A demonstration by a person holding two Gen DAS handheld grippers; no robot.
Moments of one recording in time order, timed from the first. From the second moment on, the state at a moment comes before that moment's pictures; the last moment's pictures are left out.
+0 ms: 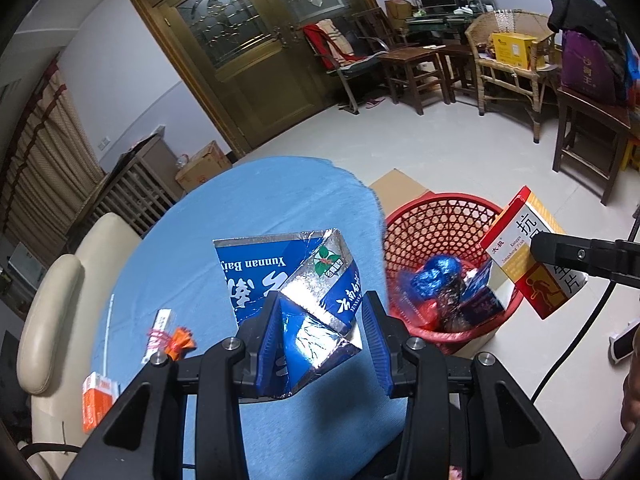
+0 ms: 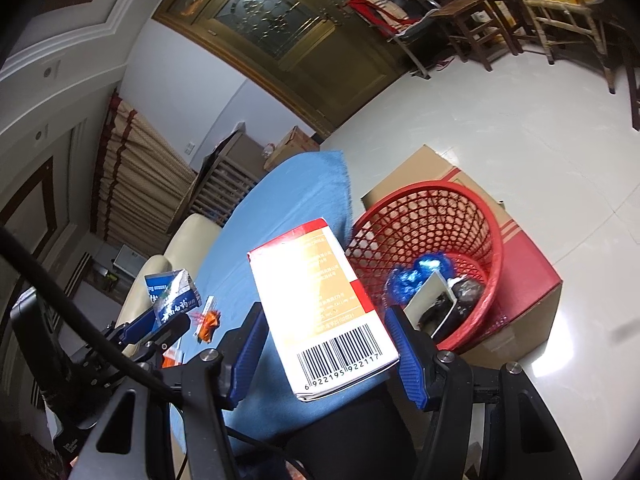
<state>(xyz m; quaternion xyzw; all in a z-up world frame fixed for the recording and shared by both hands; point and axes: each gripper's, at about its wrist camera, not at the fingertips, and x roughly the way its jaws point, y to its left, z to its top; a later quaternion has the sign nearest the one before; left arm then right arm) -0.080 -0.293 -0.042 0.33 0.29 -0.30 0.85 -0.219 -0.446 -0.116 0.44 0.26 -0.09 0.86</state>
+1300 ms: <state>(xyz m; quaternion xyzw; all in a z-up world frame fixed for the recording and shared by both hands) -0.011 -0.113 -0.034 0.18 0.33 -0.14 0.92 -0.117 -0.348 -0.100 0.38 0.34 -0.01 0.86</state>
